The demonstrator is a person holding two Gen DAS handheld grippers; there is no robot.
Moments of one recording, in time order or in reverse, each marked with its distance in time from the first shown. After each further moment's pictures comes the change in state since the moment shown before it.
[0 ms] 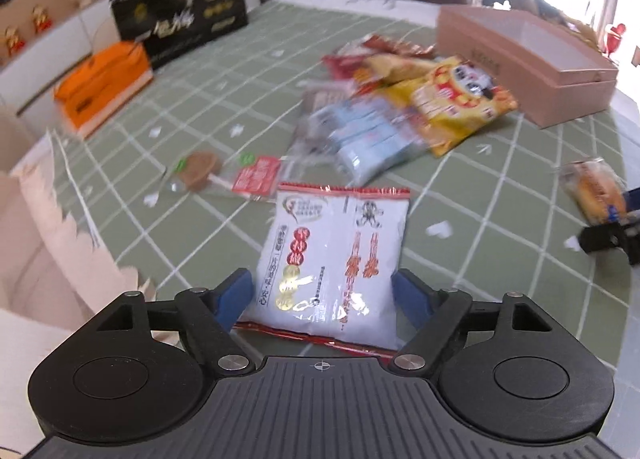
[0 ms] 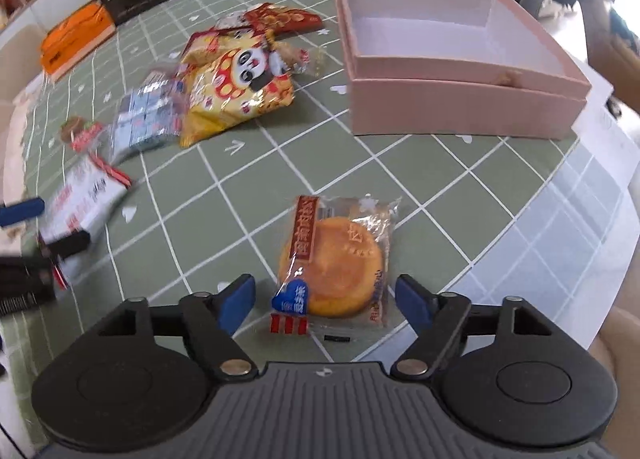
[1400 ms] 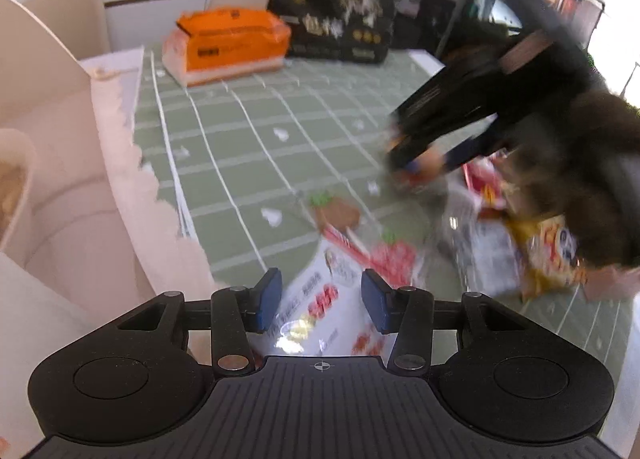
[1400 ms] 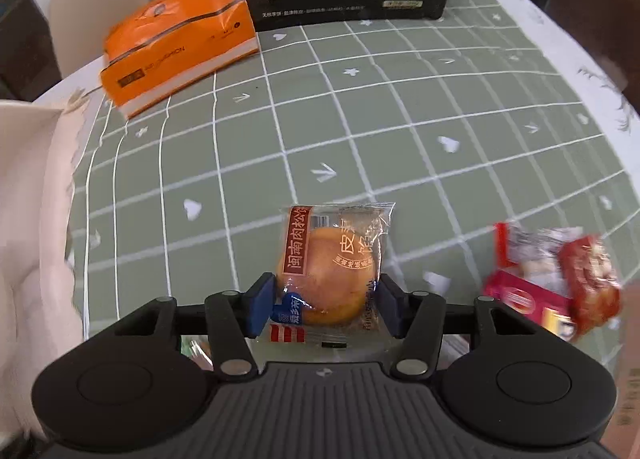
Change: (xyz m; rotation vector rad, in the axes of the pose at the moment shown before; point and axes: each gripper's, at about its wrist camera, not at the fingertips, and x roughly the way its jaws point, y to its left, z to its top) left arm 0.001 0.099 0.008 -0.469 -0.090 -0.018; right arm 0.108 0.235 0.238 -0.301 0.078 0.144
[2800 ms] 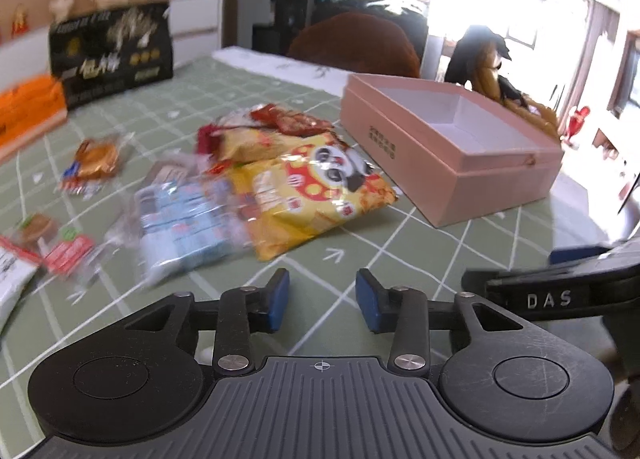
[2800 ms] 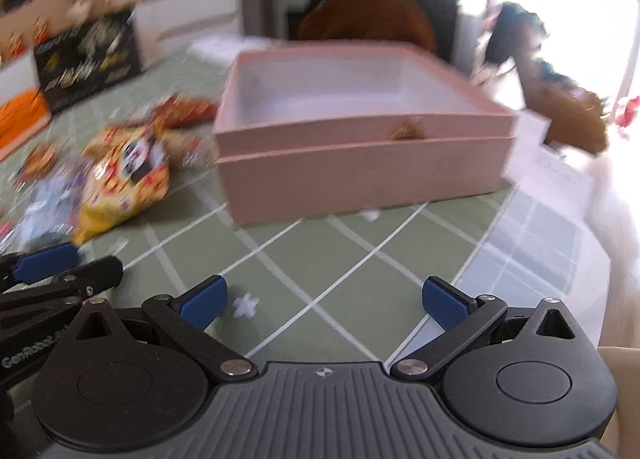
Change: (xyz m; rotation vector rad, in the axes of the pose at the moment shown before) left arm 0.026 -0.174 -0.059 0.325 -0.096 -0.206; right arm -0.101 -0.193 -0.308 0.399 -0.345 -0.302
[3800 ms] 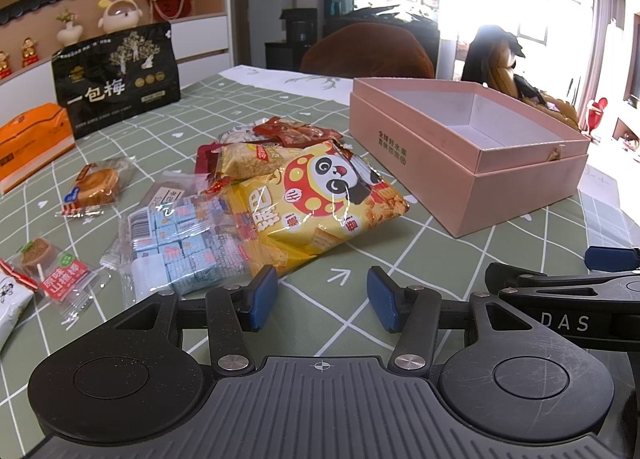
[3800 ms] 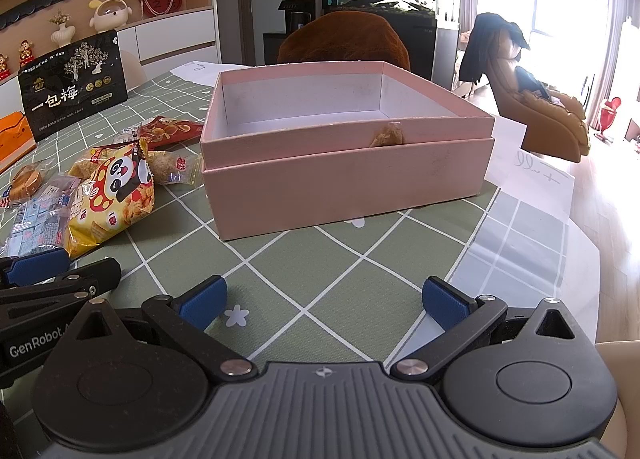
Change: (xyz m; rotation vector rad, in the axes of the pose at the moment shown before) left arm 0.037 -0.025 -0.010 0.088 -0.064 0.107; right arm 0.000 0.002 -0.017 0.060 -0.139 -0.072
